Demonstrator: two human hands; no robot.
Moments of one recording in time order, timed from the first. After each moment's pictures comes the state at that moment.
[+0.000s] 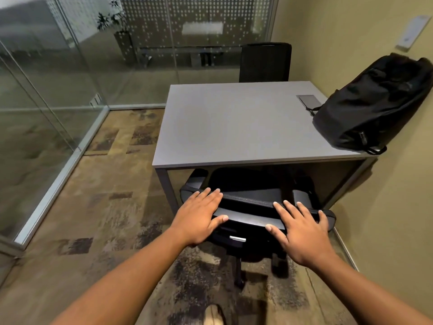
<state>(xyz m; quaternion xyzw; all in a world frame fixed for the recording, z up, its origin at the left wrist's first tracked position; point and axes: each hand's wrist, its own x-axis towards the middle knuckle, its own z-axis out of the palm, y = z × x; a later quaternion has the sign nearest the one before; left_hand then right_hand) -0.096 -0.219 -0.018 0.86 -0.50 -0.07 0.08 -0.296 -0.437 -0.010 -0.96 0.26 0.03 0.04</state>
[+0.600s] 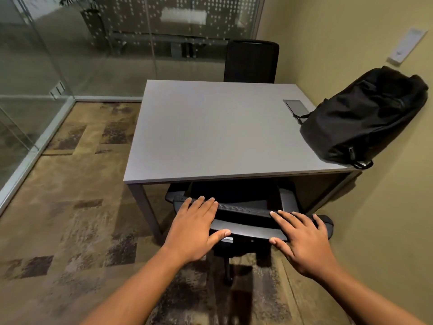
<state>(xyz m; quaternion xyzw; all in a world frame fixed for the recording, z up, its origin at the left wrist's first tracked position) -0.031 -0.291 -0.025 0.87 -0.49 -0.04 0.08 -0.237 -0.514 -0.003 -0.97 0.23 0.05 0.01</state>
